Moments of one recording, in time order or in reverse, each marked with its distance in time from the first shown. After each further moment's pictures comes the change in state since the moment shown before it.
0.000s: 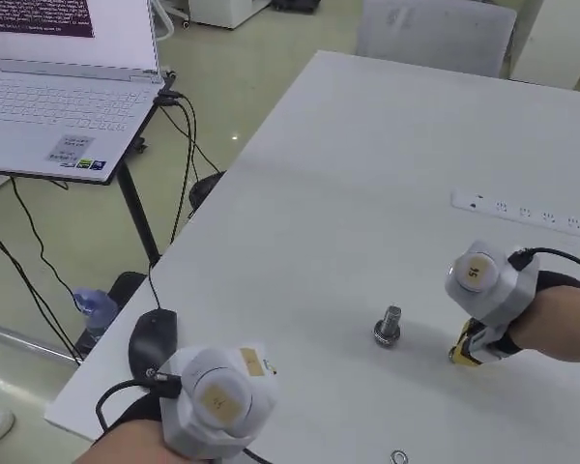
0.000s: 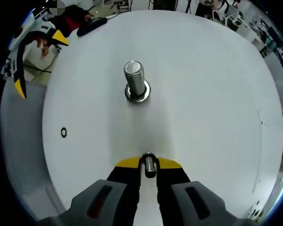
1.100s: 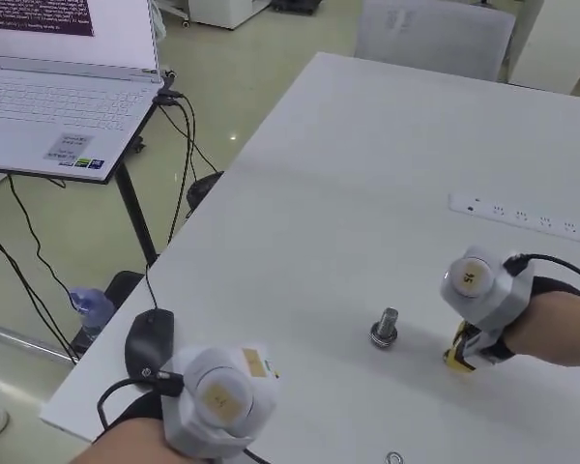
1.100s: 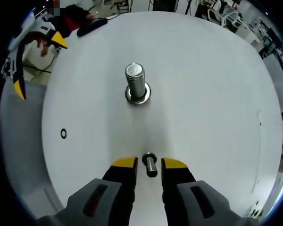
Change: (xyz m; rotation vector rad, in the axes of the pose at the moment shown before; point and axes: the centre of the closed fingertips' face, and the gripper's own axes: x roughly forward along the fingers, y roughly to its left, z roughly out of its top) left arm 0.003 -0.003 0.002 0.002 0.000 -0.017; right arm -0.003 0.001 0.003 -0.002 -0.012 -0.012
